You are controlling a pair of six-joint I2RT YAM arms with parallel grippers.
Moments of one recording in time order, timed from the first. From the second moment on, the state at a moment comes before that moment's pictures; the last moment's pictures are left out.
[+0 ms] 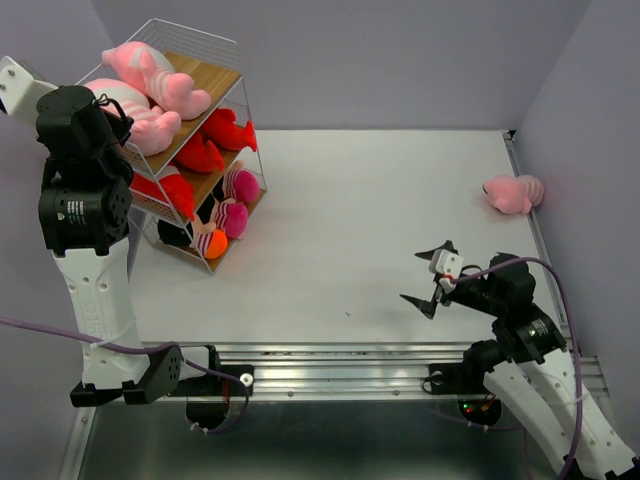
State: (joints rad) left arm 0.02 1.28 2.09 -0.92 -0.53 -0.64; right arm 0.39 0.42 0.56 -0.41 -0.65 -0.49
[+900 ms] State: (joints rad) left arm 0.02 1.21 2.05 -0.80 -0.55 -0.54; right arm 0.39 0.42 0.56 -0.41 -0.65 -0.49
